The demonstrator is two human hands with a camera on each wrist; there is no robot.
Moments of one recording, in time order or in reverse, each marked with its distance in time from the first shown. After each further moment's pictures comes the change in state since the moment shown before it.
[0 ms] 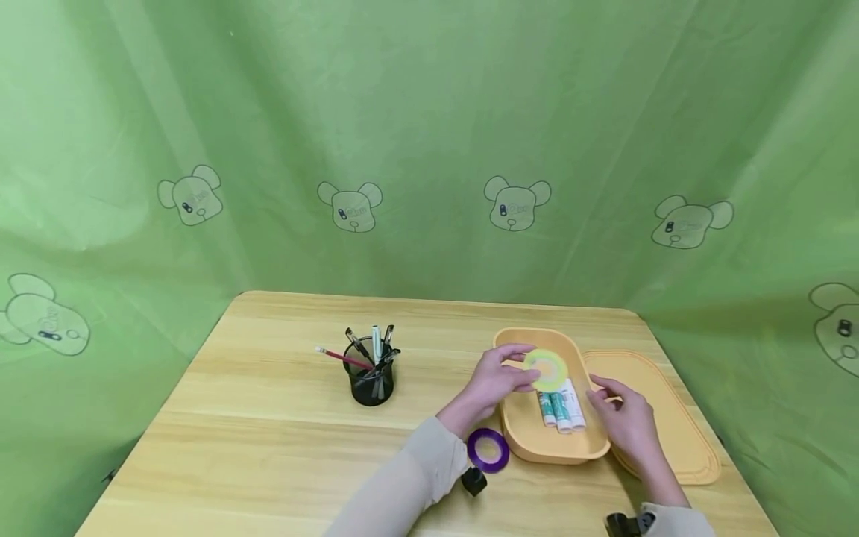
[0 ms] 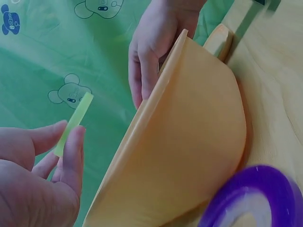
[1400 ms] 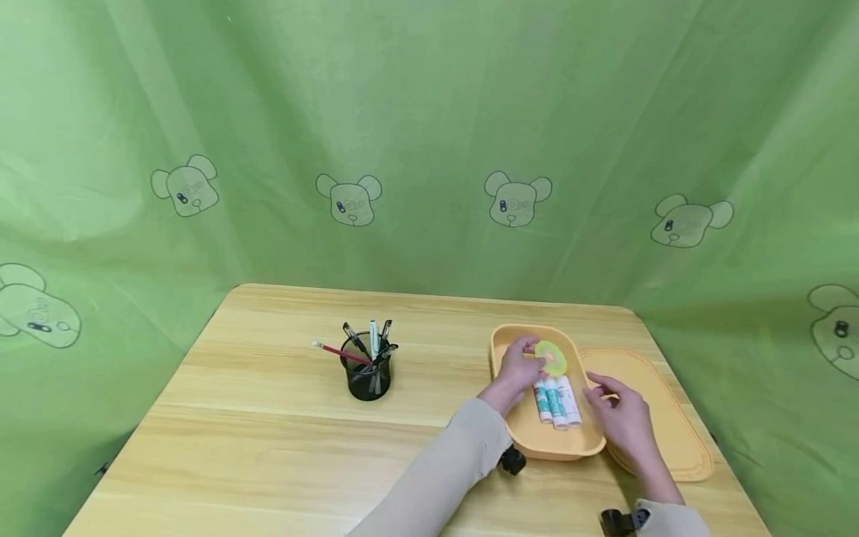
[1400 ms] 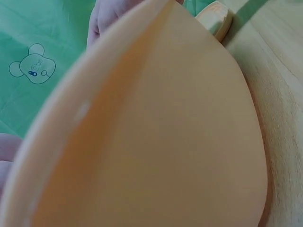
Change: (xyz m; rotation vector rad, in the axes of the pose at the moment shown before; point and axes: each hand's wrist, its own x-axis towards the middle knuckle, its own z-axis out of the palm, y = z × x) left_hand 0.048 -0.027 0.052 0.054 0.237 -0.074; right_hand -0.001 -0.005 -0.001 0.008 -0.009 0.015
